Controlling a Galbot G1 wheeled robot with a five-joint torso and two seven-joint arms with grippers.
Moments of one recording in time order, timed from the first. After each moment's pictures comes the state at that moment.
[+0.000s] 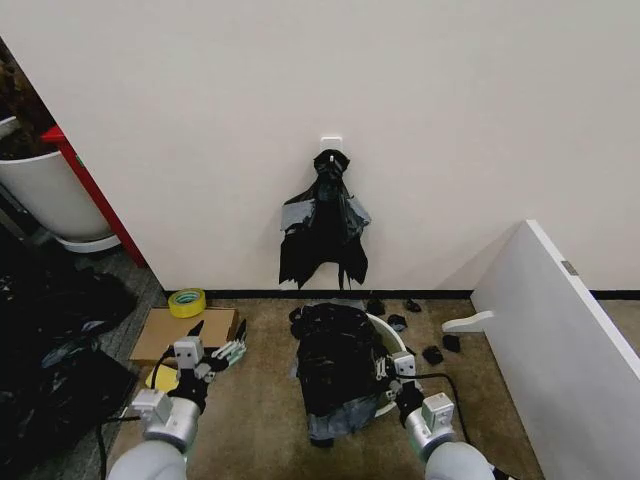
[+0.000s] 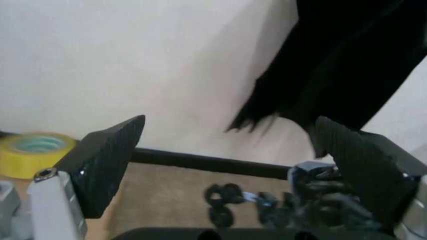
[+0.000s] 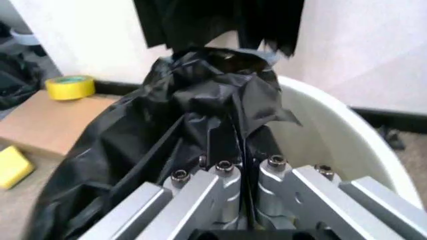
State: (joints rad) left arm 1.48 -0.90 -0.27 -2.09 -0.78 -0.09 -0.31; right arm -1.26 0.83 -0.25 2.02 0.58 0.05 0.53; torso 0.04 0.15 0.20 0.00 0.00
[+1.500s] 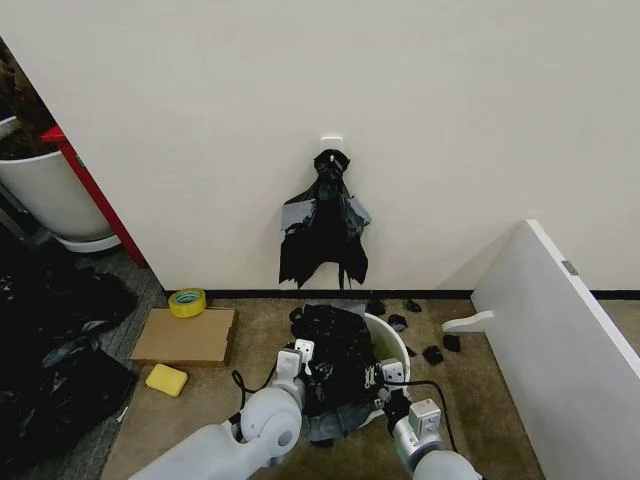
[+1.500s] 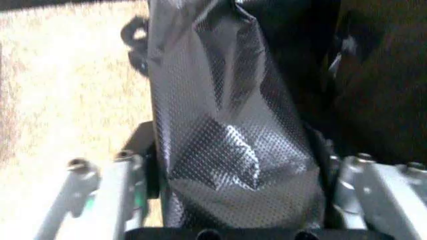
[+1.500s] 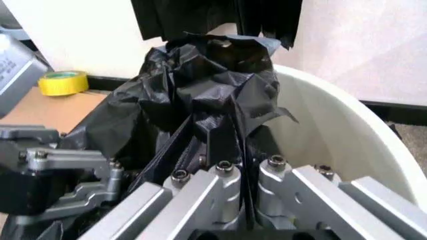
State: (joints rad) left arm 0.94 -1.04 0.36 -1.88 -0.99 0.50 -0.77; right arm -1.29 0.89 -0.23 2.01 0.53 0.01 0.54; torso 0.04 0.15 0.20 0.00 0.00
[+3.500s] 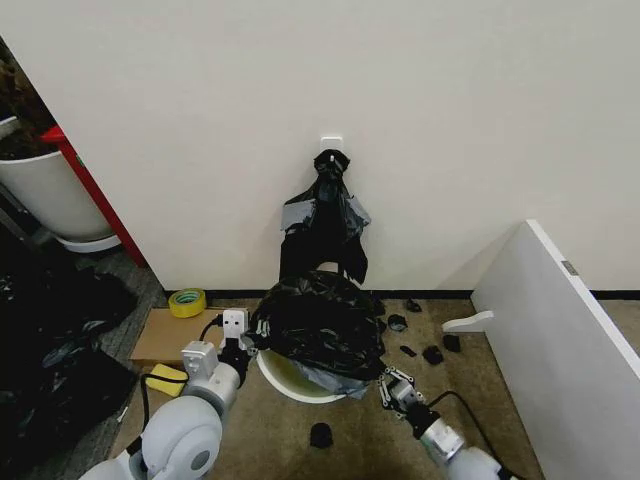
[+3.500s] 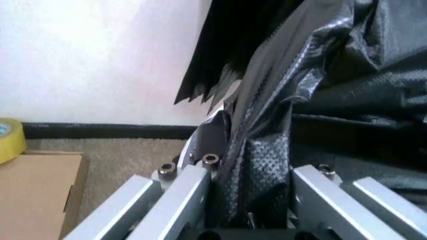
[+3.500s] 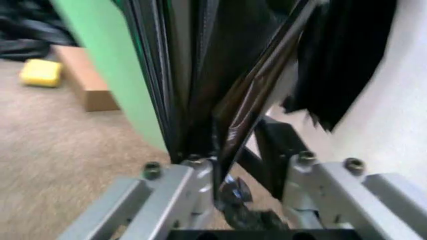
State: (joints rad) left arm 1.29 -0.87 -0.11 -2.19 -0.83 0.18 -0.49; right arm -1.21 0.90 -0.07 1.40 -0.02 0.75 0.01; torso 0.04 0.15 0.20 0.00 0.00
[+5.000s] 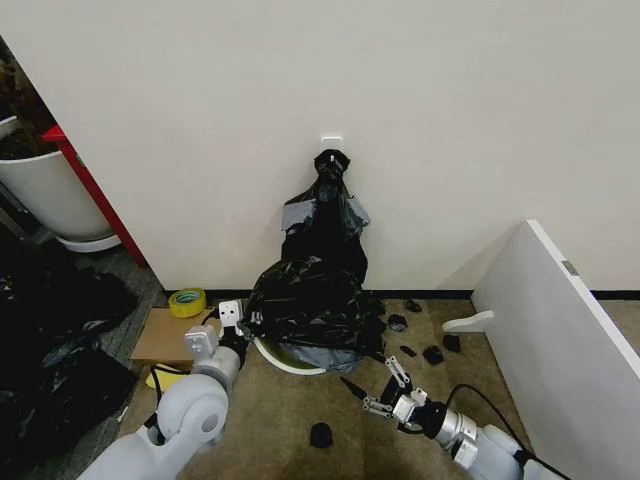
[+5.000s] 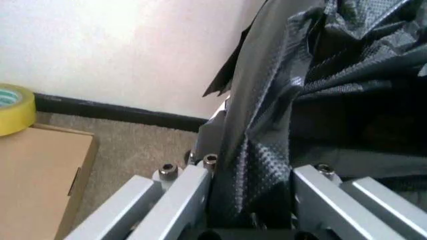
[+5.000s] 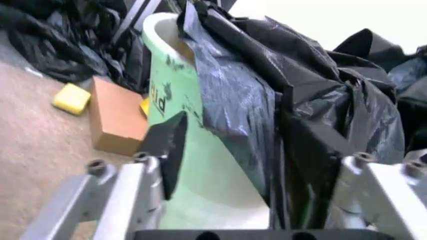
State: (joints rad) left arm 1.21 -0.93 -0.12 -2.07 -0.93 0.20 -0.52; right arm -1.28 0.89 0.04 1.60 -0.33 0.82 0.03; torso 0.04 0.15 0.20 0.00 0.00
